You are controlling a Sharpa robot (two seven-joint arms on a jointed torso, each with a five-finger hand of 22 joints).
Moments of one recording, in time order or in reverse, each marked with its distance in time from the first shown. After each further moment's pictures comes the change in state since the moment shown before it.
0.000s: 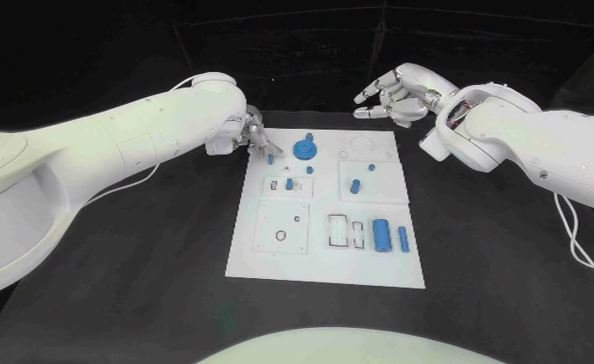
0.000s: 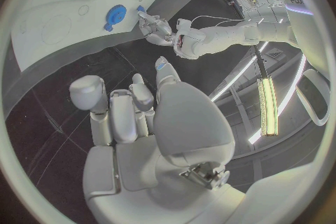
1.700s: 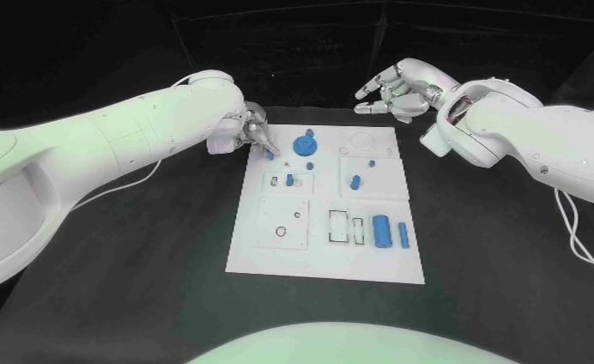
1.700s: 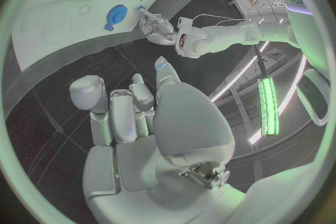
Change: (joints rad) left arm -0.004 -0.033 0.000 0.050 0.038 -0.027 0.054; left_hand 0.267 0.118 0.200 -0.165 -0.009 -0.001 -0.011 0.034 -0.027 0.013 -0.012 -0.010 -0.014 0.000 -0.015 0.000 0.000 0.000 0.007 -0.007 0.000 0.008; right arm 0.000 0.002 0.000 -0.007 0.000 0.001 0.000; right_hand 0.004 0.004 -0.003 -0.003 0.005 0.000 0.000 0.000 0.000 0.000 0.000 0.000 0.000 0.000 0.000 0.000 0.000 0.000 0.000 0.000 0.000 -0.001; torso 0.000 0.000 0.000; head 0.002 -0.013
